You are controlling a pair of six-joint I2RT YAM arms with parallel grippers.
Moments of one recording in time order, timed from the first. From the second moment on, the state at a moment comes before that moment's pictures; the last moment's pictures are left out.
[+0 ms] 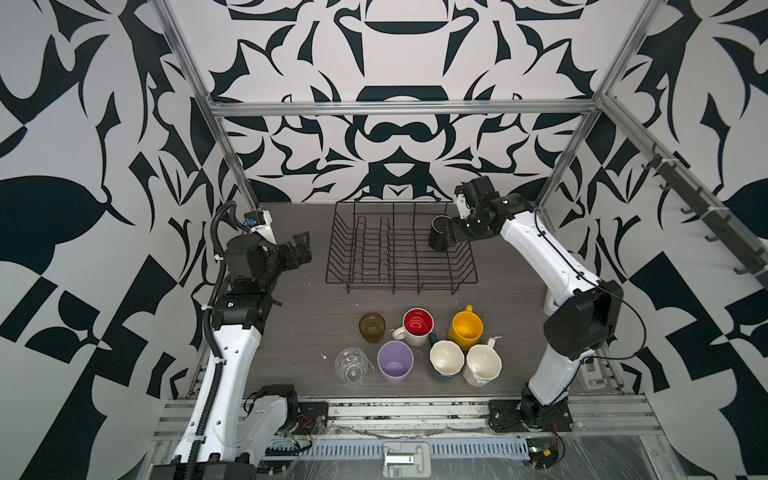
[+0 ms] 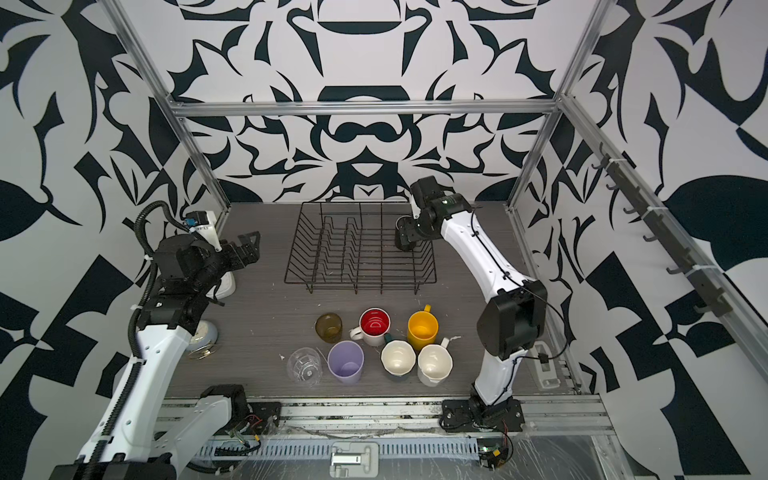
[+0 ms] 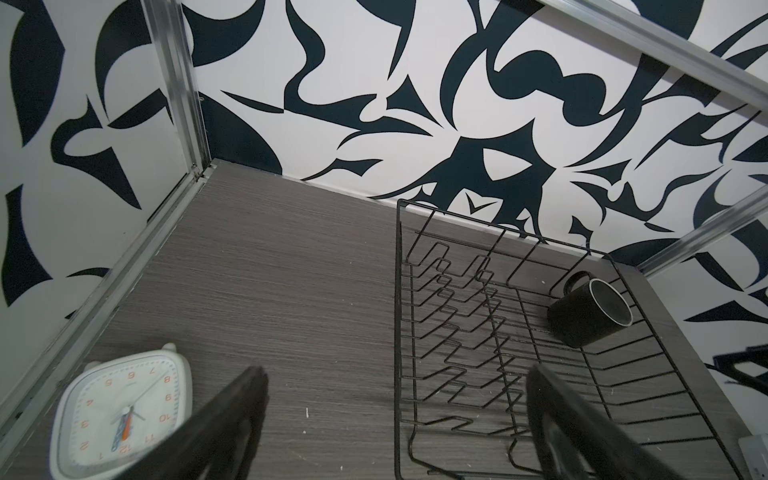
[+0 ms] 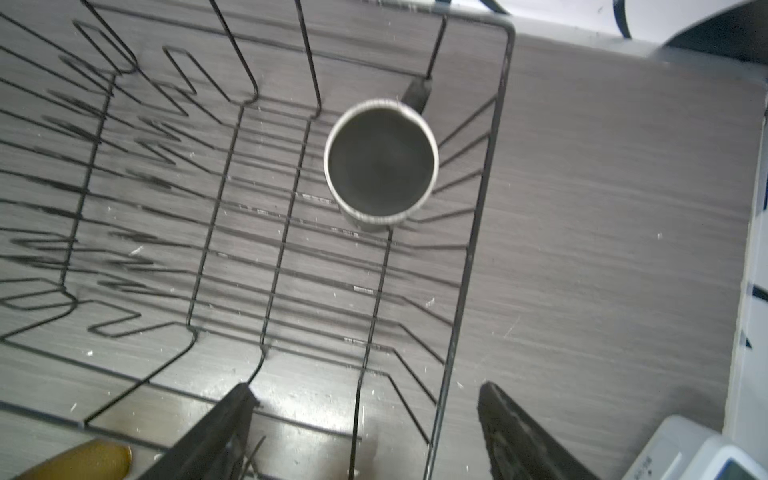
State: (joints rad) left arm 0.00 0.92 0.94 -0.34 0.15 -0.28; right arm 0.36 1.75 1.76 -1.03 0.03 0.16
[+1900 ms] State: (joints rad) left arm 0.00 0.93 0.94 -0.34 0.18 -0.29; right arm 0.81 0.92 0.81 -1.36 0.08 0.82
